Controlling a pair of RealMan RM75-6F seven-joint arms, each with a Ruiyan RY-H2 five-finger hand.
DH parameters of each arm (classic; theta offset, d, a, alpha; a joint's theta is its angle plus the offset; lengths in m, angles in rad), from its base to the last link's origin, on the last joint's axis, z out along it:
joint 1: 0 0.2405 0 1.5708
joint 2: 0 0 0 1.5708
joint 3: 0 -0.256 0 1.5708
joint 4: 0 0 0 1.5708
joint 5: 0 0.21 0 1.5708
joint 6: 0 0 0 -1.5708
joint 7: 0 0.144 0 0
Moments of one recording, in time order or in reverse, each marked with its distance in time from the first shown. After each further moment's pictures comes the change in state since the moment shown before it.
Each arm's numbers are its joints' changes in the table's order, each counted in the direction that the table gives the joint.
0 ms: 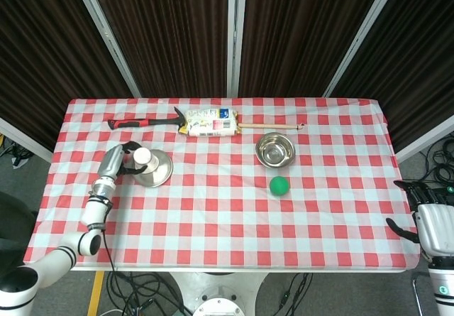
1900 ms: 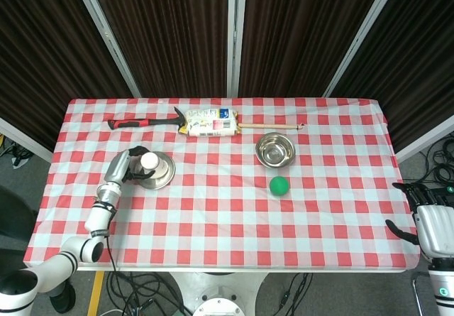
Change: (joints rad) left arm 0.014 0.018 -0.015 -0.017 0.047 -0.040 -0.067; right arm -0.003 -0.012 0.006 -0.018 -0.003 -0.004 -0.008
